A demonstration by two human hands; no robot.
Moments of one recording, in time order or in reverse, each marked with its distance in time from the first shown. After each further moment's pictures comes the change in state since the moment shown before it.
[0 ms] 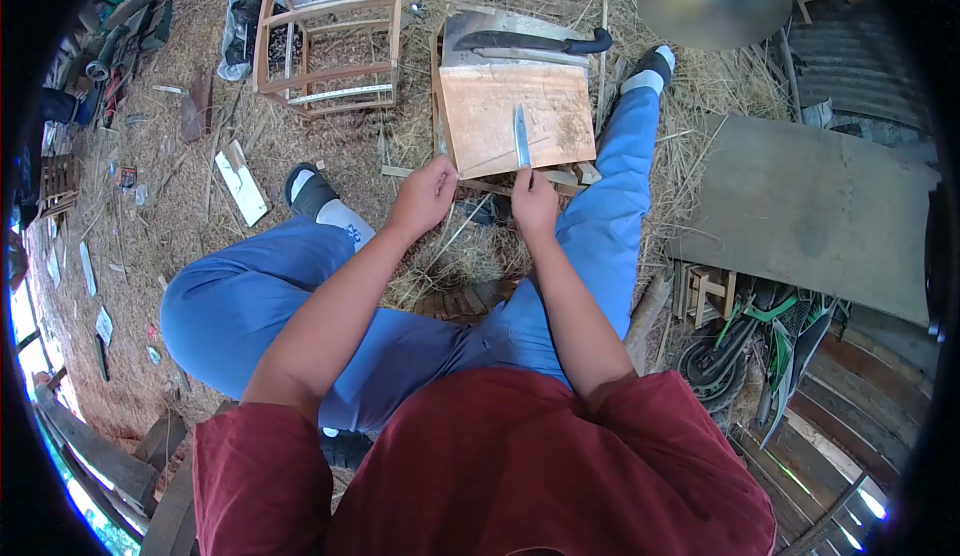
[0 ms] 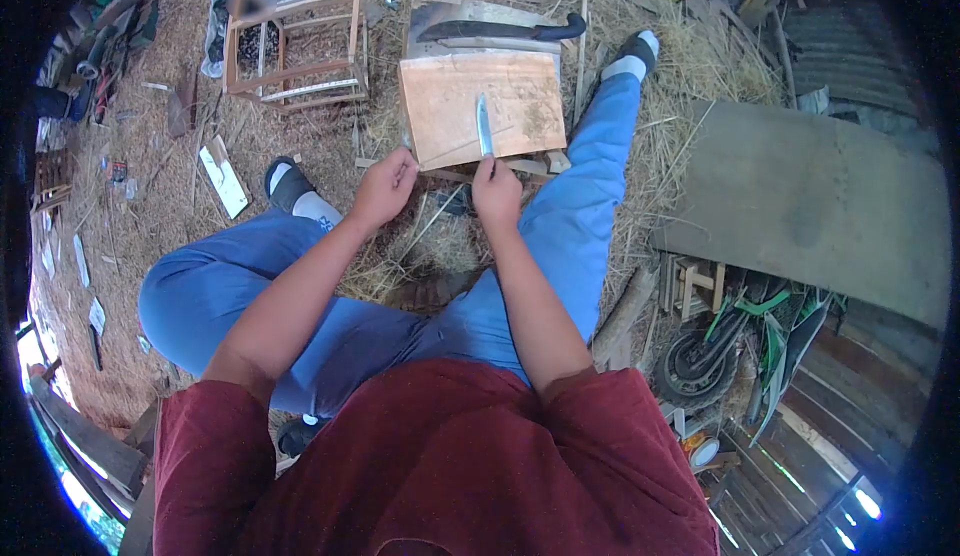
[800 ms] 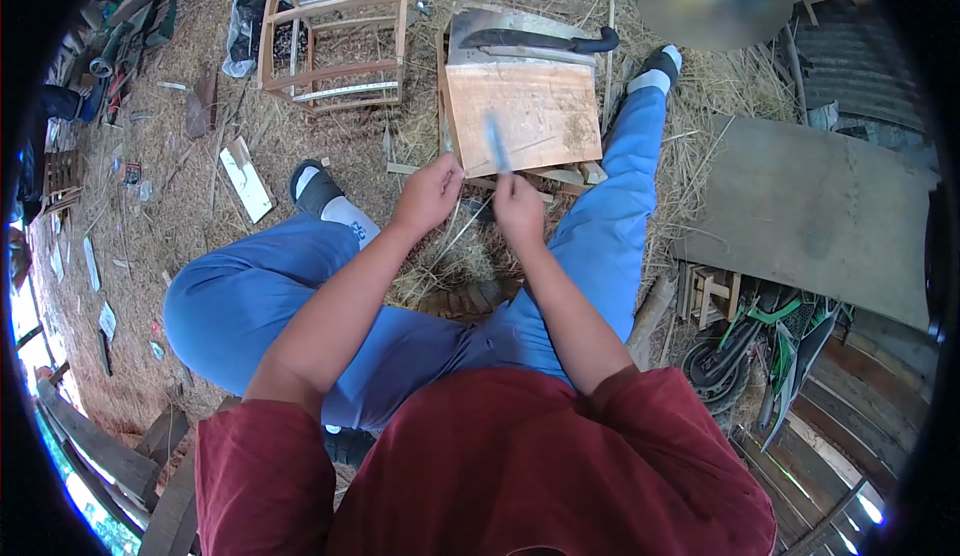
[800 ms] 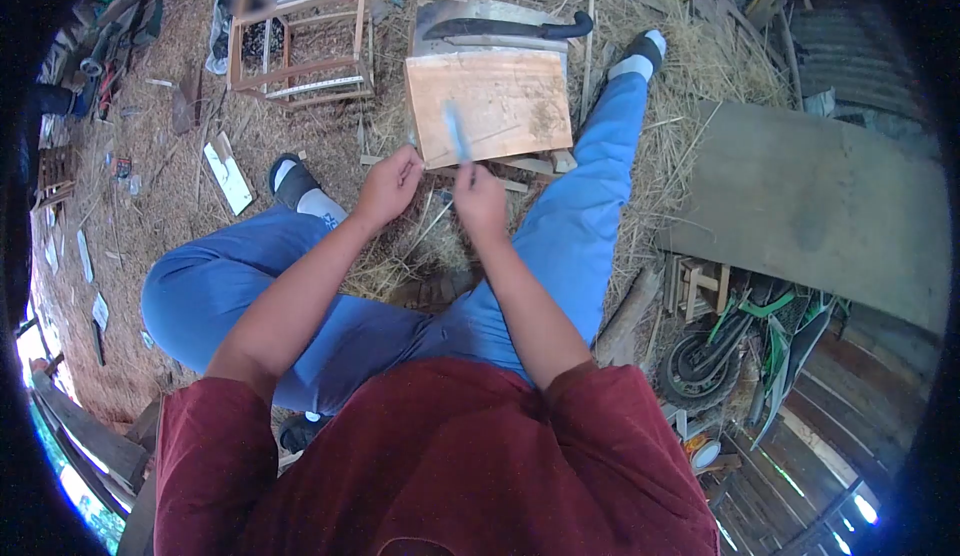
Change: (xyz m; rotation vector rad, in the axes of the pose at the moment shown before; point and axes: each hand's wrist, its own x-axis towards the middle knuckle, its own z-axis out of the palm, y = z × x) left_hand 0.000 0.001 -0.002 -0.003 0.001 -0.013; right_hand -0.020 -0.017 0.012 0.100 -0.103 0.135
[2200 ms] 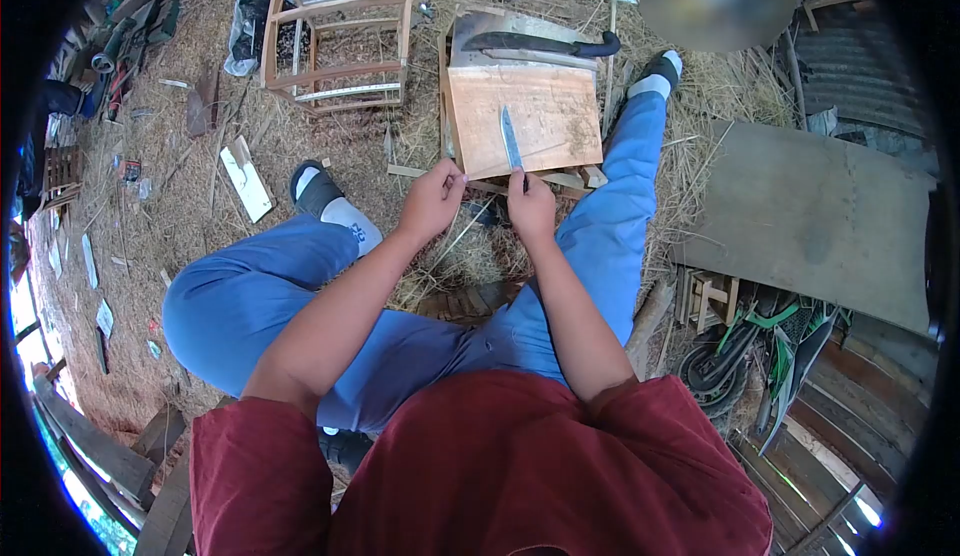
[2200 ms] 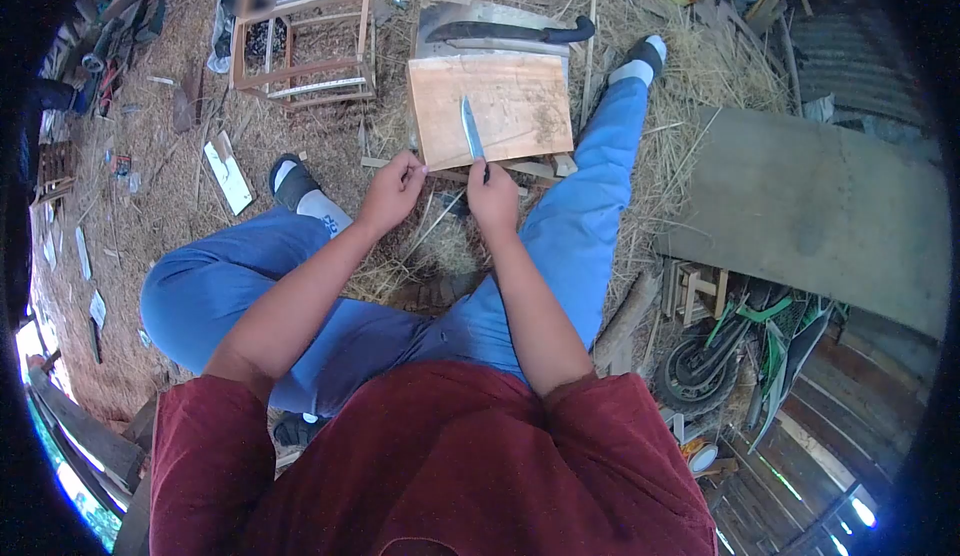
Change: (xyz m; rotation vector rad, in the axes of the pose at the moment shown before) left_hand -0.006 0.005 0.005 -0.065 0.009 -0.120; right_hand 0.020 0.010 -0.012 -0.117 -0.002 -0.072
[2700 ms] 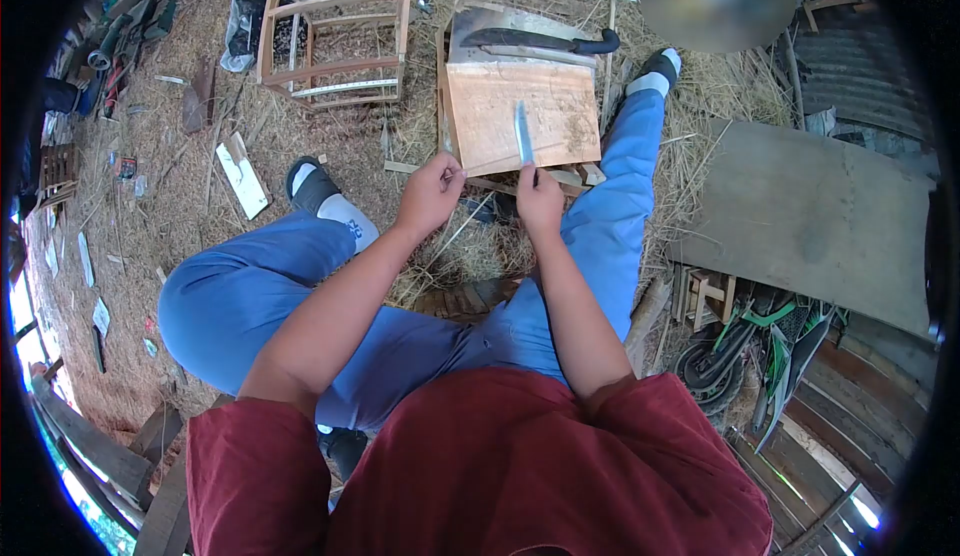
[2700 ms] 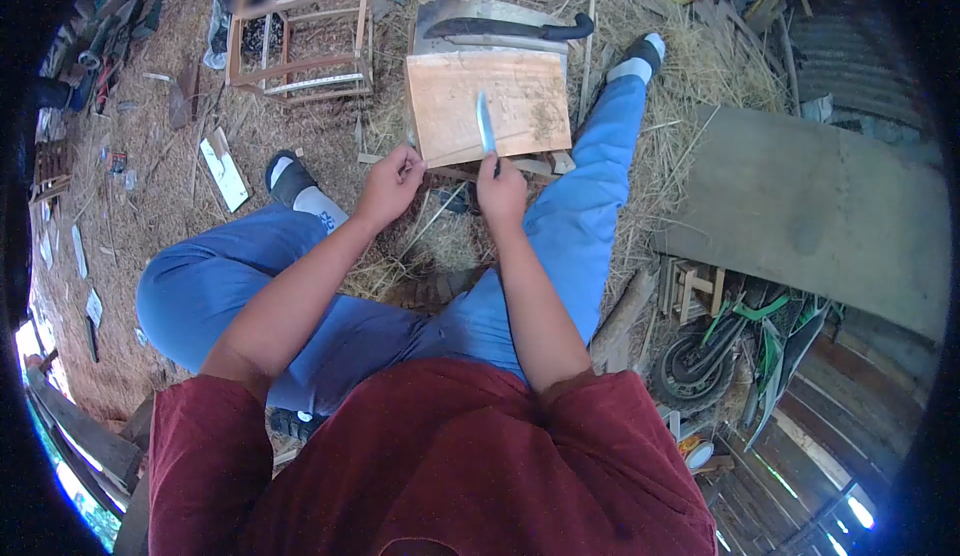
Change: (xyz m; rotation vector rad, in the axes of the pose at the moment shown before) left_hand 0.004 0.000 0.001 -0.012 0.012 -0.008; right_hand 0.009 0.009 -0.006 -0.021 0.114 -0.030
